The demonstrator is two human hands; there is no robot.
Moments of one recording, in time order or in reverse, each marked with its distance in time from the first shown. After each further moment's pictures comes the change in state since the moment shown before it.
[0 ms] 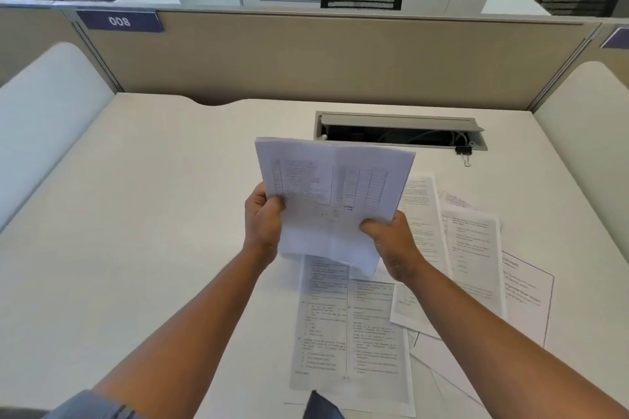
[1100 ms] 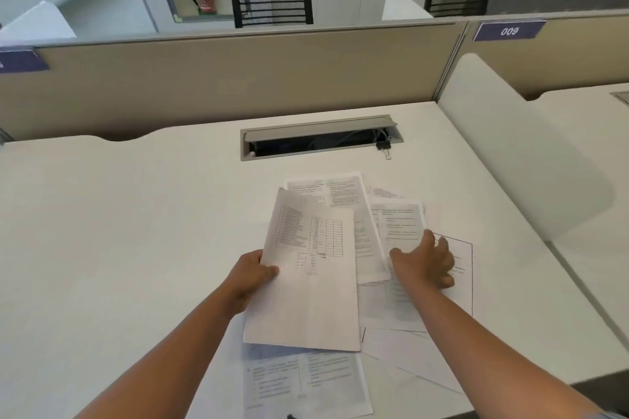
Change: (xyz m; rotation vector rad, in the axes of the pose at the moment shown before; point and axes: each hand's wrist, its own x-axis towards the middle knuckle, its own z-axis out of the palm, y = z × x) left_hand -0.014 -0.066 0.046 0.521 -0.401 -0.547; right_hand -0.021 0.063 -0.152 -0.789 0.781 0.490
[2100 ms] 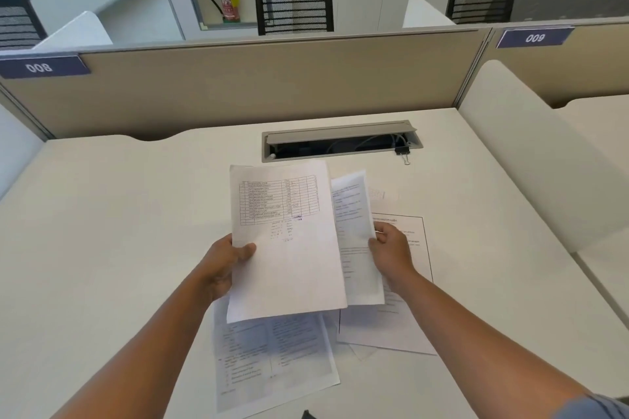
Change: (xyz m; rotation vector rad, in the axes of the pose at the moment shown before) left_hand -0.005 -0.003 -0.077 -0.358 0.063 0.042; right_hand -0.034 -0.051 0.024 0.611 -0.414 -0.257
